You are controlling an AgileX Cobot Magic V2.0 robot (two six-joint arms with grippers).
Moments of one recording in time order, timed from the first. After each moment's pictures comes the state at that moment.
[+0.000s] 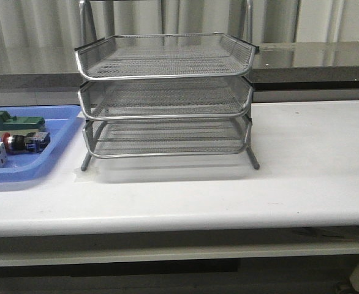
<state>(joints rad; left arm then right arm) -0.06 0.00 0.00 0.07 0.02 -0.08 0.06 0.76 -0.44 0.46 0.32 0.10</state>
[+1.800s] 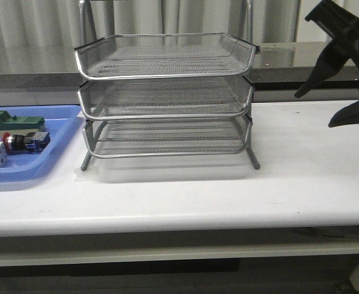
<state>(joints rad) -0.06 0.00 0.00 0.07 0.02 -0.08 0.24 1.32 -0.68 0.85 0.15 0.09</state>
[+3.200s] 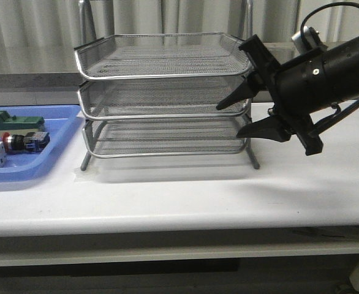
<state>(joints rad) -0.06 0.00 0.00 0.07 0.02 -0.08 0.18 1.80 -0.90 1.81 0.57 -0.96</state>
